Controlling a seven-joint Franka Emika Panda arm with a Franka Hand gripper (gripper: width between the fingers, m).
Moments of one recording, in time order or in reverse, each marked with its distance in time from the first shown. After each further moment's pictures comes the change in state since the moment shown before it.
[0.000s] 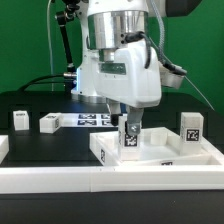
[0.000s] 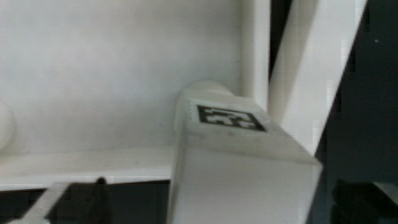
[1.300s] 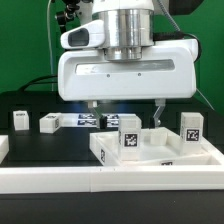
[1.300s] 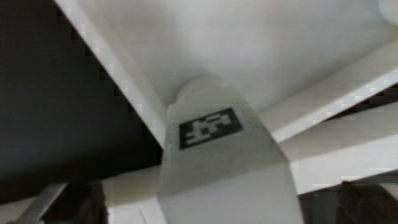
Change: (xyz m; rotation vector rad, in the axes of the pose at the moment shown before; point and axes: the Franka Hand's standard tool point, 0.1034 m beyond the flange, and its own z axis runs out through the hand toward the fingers) arm -0.003 -0.005 -0.002 -0.025 -0.008 -1.046
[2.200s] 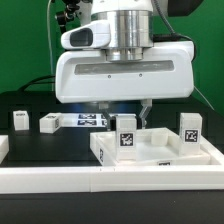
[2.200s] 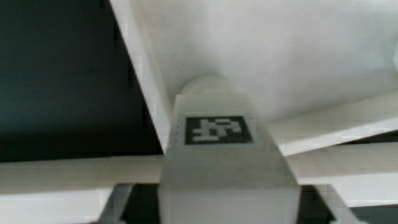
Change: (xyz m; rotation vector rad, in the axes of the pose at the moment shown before) arm 0.000 0.003 0.001 -0.002 -0.001 -0.092
